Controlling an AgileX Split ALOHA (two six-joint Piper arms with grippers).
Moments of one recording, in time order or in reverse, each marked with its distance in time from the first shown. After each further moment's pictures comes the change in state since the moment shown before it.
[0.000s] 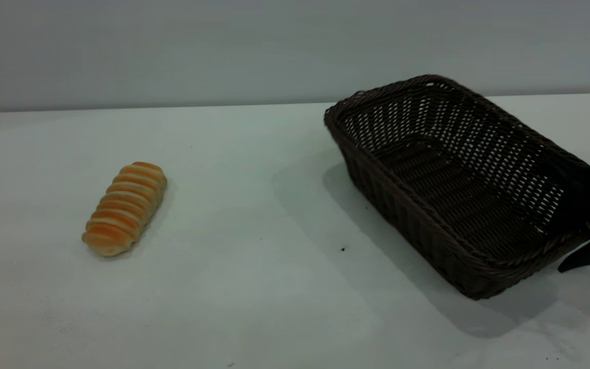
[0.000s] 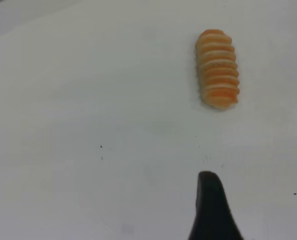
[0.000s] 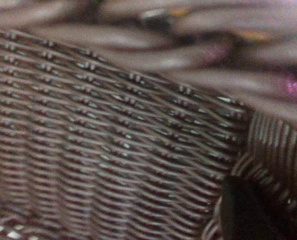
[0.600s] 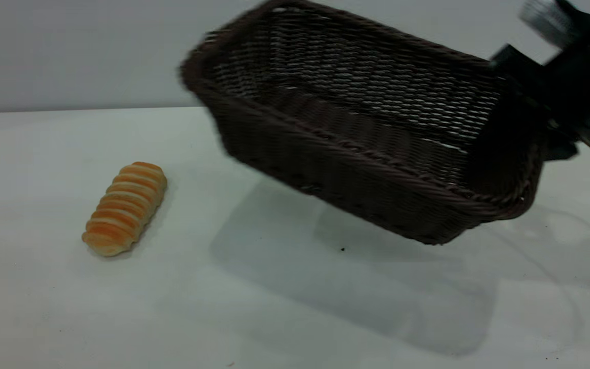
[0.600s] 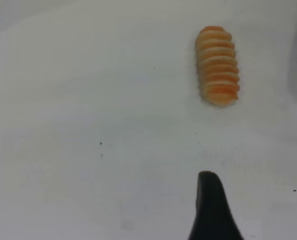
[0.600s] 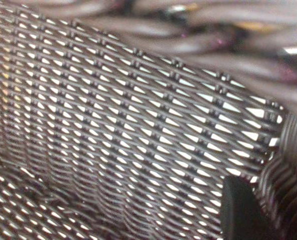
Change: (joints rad) left arm 0.000 0.000 0.000 0.000 0.009 0.000; right arm 0.057 -0.101 -0.259 -0.149 0.479 -0.268
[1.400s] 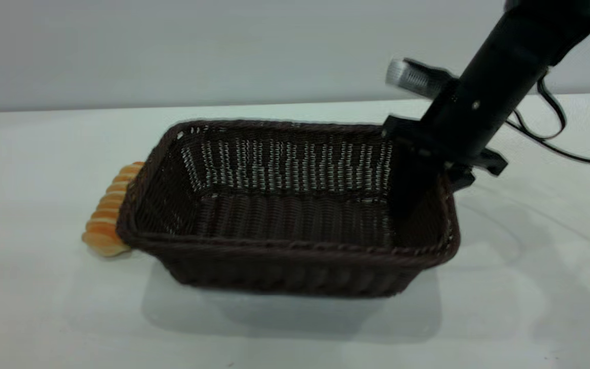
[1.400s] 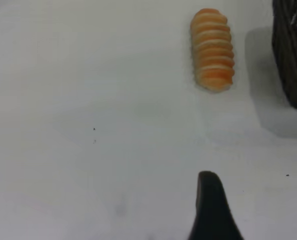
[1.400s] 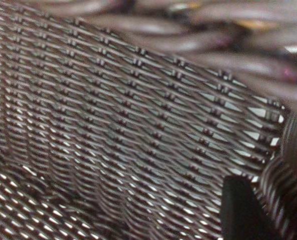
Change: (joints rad) left arm 0.000 0.000 0.000 -0.018 0.044 0.000; right arm 0.190 0.363 -0.421 -0.306 0.106 0.177
